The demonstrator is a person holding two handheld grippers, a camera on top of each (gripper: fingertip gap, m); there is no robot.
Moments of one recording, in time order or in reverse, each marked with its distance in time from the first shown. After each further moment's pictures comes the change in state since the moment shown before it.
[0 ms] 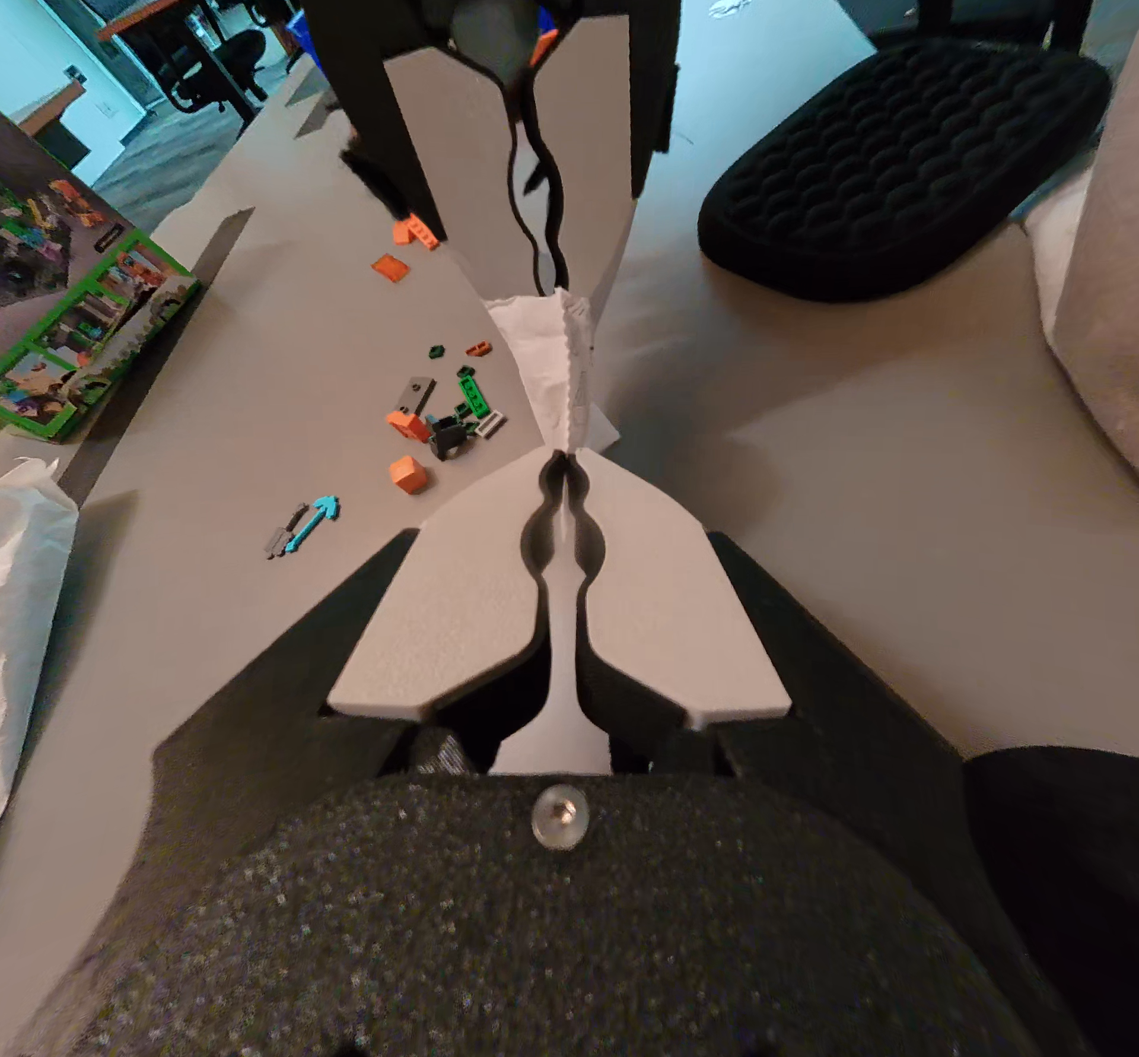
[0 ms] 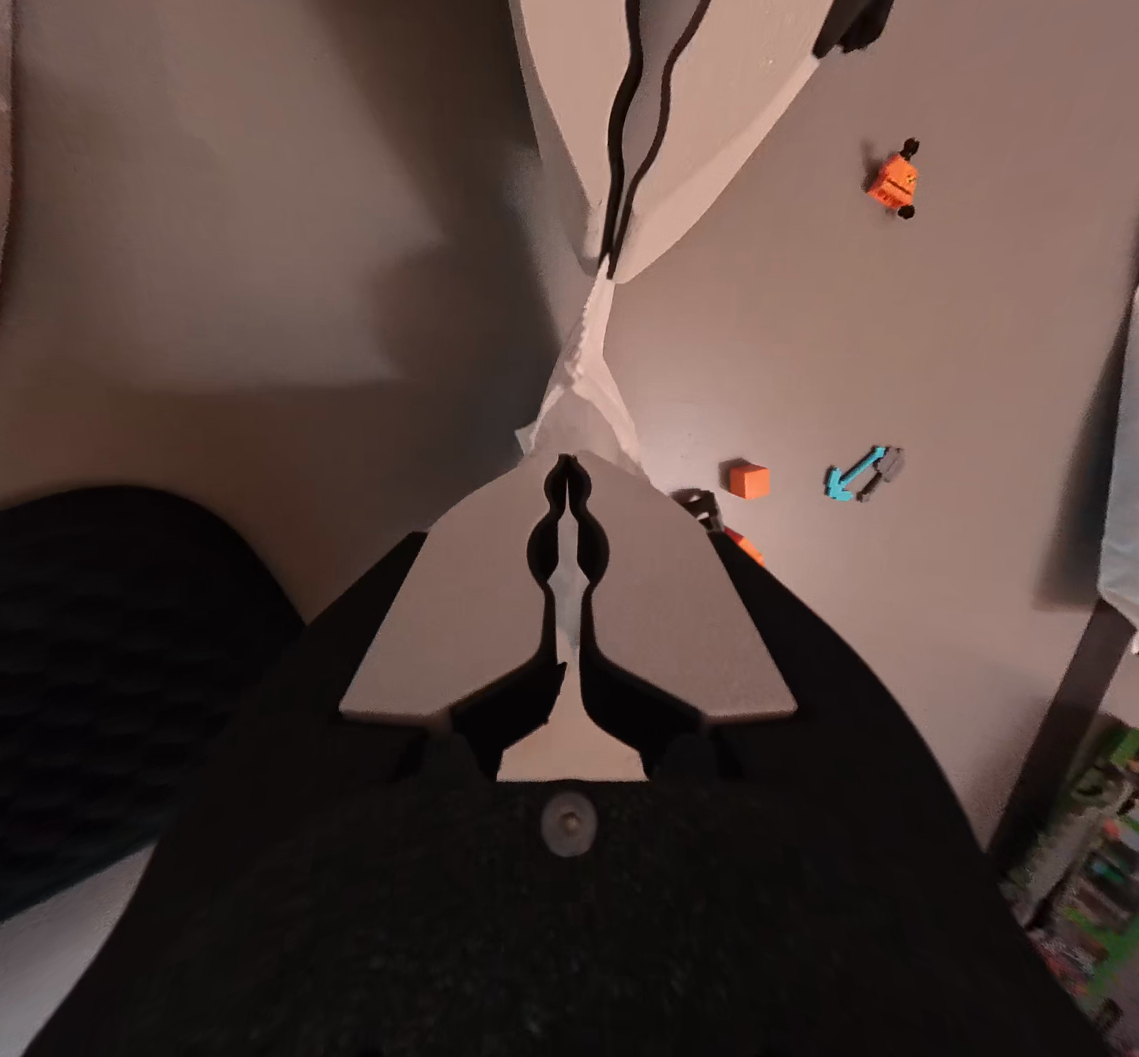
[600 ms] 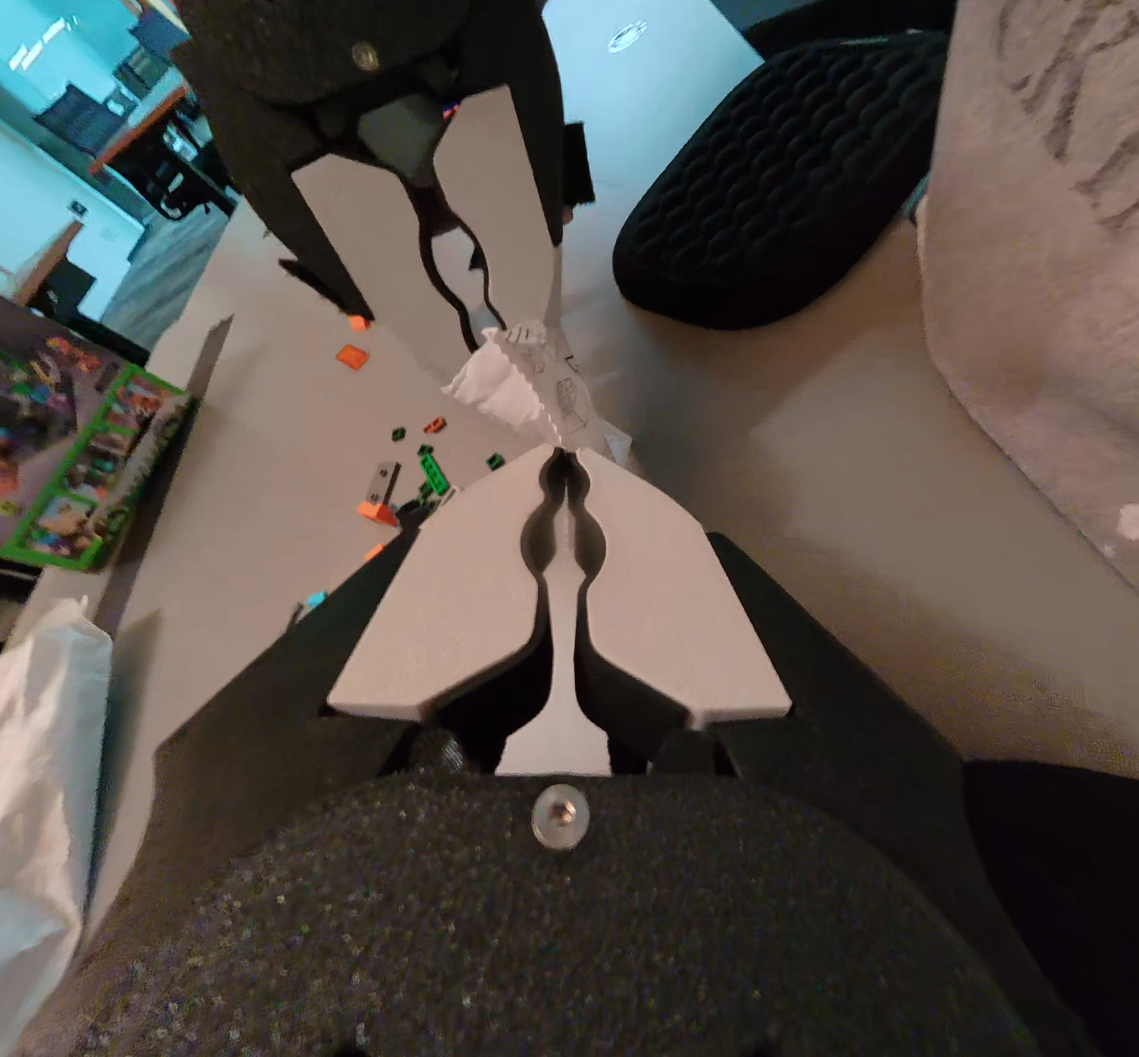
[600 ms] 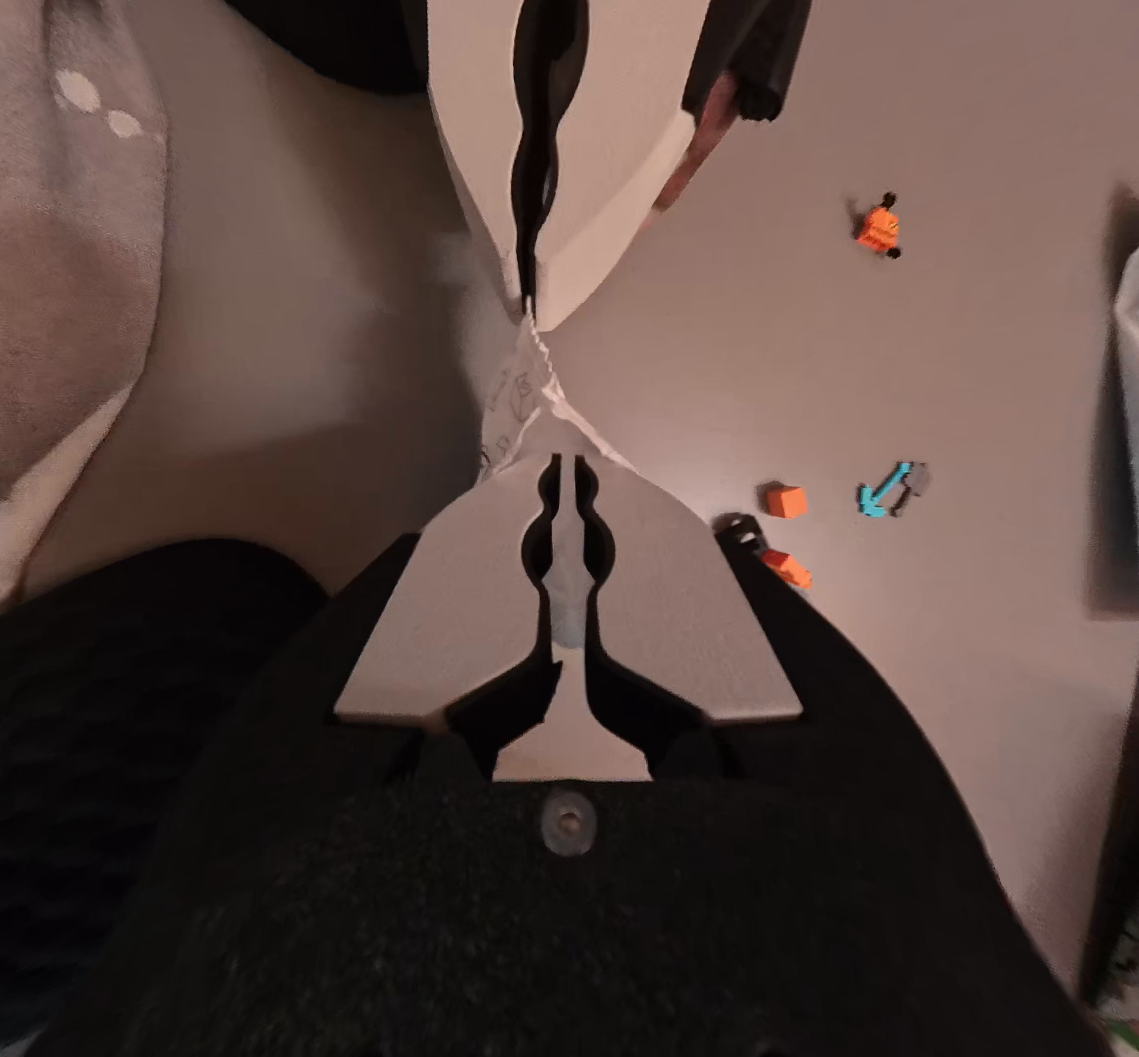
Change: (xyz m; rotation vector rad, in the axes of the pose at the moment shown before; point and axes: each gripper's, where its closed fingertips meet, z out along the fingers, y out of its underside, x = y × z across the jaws) left arm 0.033 -0.025 0.005 0.024 0.052 0.192; right arm -0.019 -0.013 -0.009 0.154 0.040 0.058
